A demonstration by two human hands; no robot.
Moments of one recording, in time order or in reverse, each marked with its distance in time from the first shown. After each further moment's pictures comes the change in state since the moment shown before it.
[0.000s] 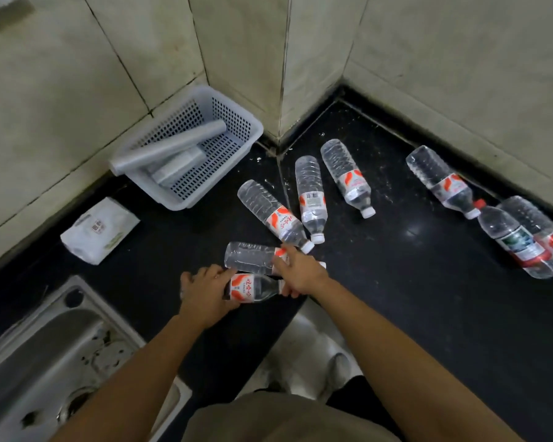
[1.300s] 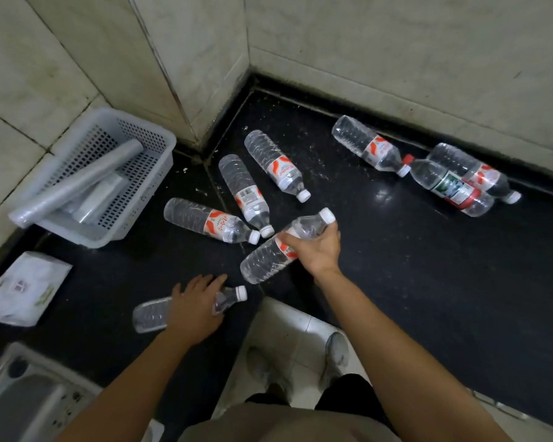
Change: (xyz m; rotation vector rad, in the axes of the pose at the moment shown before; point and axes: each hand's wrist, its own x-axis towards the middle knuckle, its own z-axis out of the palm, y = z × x) left_hand 0.028 0.074 0.012 0.172 -0.063 0.145; right_hand -0.031 0.095 -0.064 0.883 0.749 0.226
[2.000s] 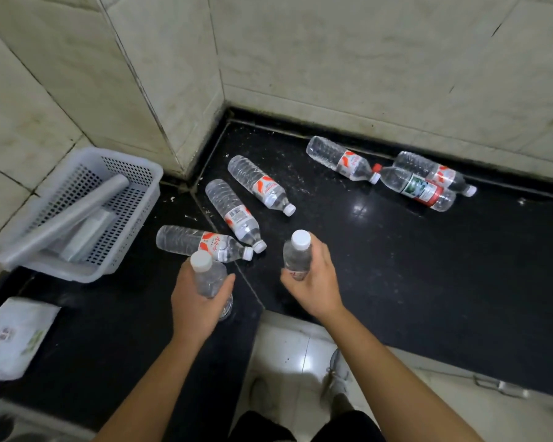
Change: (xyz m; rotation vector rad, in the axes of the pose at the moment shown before) left_hand -0.021 0.032 -0.060 -0.999 0.576 -0.035; right_hand -0.060 0.033 -0.014 -0.192 -0.009 -0.540
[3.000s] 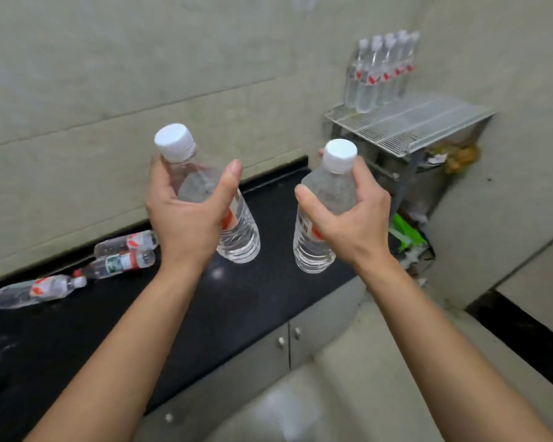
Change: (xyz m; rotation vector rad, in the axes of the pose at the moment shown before) left_hand -0.392 0.457 0.319 -0.704 -0.484 0.893; right_hand -0.302 0.077 -0.595 -0.053 1.186 -0.133
